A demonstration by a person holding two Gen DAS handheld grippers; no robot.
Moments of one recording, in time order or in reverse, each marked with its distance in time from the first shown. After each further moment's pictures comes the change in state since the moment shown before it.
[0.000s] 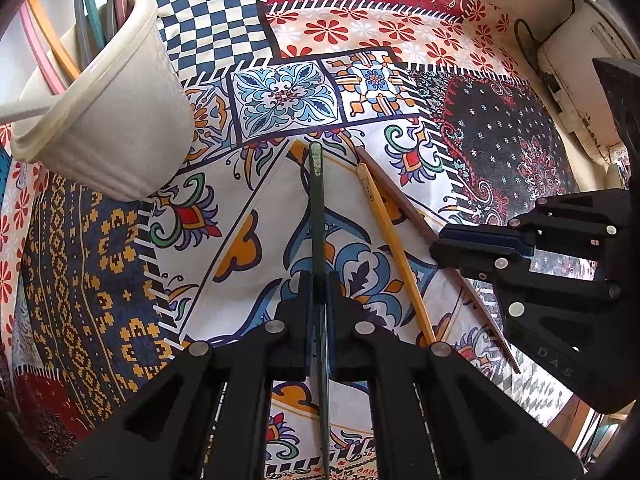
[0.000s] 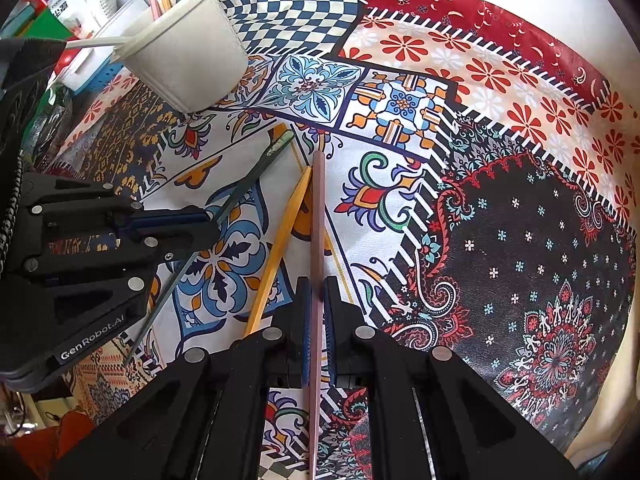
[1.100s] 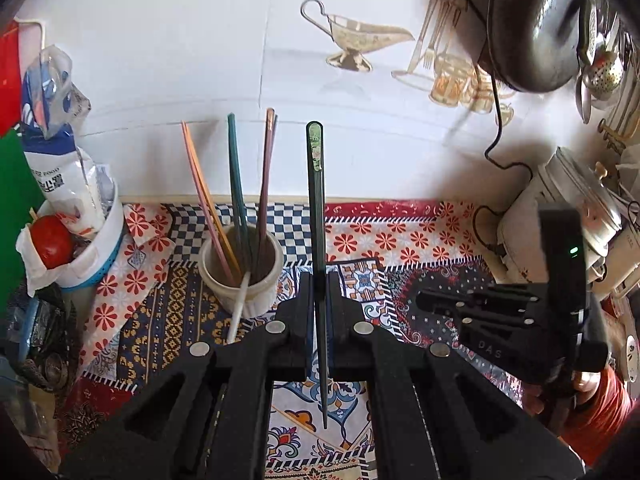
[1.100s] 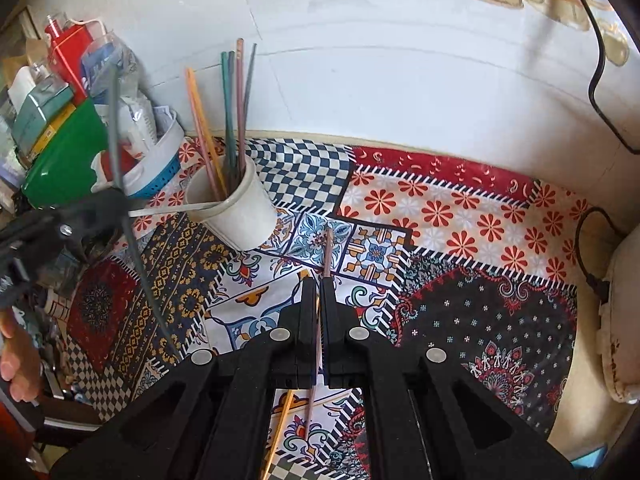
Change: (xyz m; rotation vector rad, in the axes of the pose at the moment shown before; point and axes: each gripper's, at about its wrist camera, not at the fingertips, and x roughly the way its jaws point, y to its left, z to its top) left arm -0.201 0.025 -0.019 -0.144 -0.565 0.028; right arm -0.115 0.002 0.016 0.046 -0.325 0.017
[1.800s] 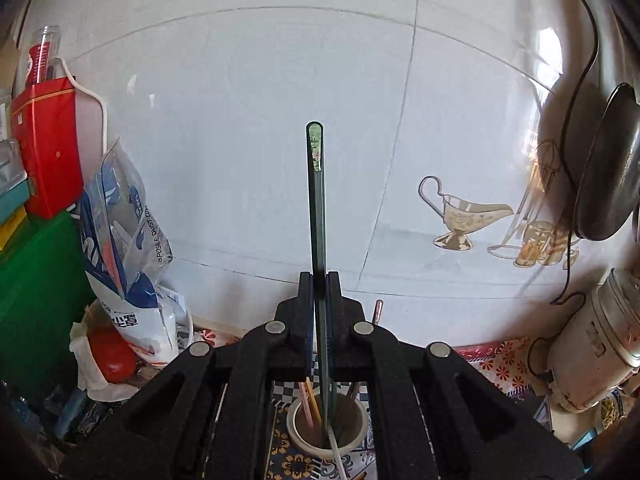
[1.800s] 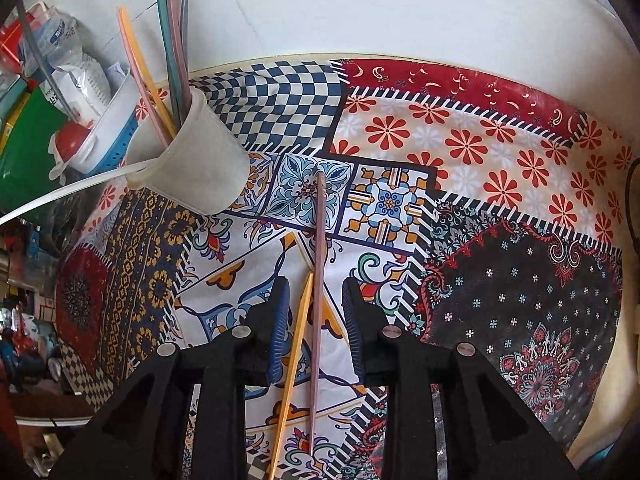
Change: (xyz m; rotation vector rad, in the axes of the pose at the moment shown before) left arm -0.010 0.069 0.091 -0.084 -0.339 0.197; right arm 0.073 -0.008 0.003 0.071 0.200 0.003
